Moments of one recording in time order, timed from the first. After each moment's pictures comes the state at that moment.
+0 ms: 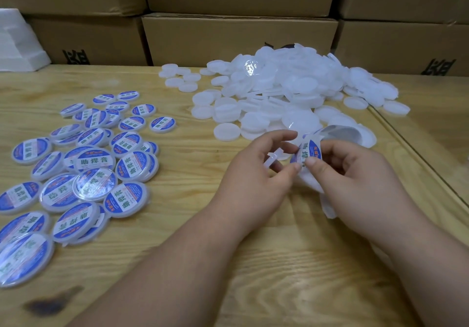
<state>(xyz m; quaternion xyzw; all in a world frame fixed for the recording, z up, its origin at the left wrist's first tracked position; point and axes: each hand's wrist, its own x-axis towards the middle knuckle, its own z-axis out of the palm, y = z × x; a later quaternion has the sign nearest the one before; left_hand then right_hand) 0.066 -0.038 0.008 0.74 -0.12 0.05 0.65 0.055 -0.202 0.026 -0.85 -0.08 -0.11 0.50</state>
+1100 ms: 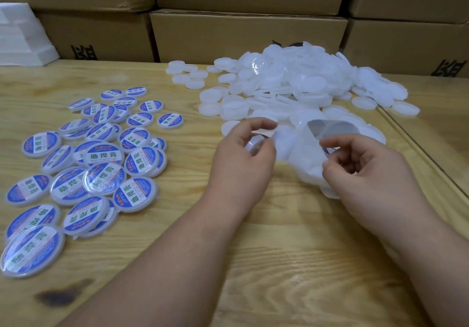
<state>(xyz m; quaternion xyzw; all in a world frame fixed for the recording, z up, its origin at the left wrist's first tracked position) 0.070 -0.025 0.020 0.72 0.01 0.14 0.68 0.057 -0.203 0.023 -0.85 -0.04 -0.15 0.51</state>
